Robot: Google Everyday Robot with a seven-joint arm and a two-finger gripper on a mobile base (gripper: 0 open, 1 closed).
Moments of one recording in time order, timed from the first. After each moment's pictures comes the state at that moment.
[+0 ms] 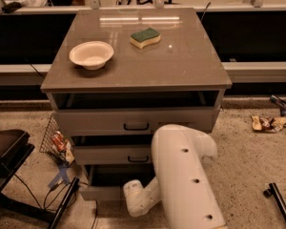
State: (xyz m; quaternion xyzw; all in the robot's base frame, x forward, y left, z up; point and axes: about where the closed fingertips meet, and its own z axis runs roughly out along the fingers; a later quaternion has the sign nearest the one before) arm 0.497 -0.003 0.154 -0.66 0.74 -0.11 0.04
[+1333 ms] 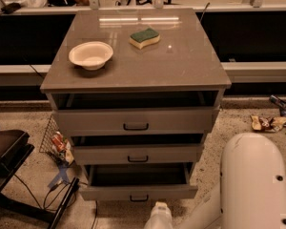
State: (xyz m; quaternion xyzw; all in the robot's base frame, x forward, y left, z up) arm 0.431 -0.076 0.293 -0.61 0.72 -0.24 0.22
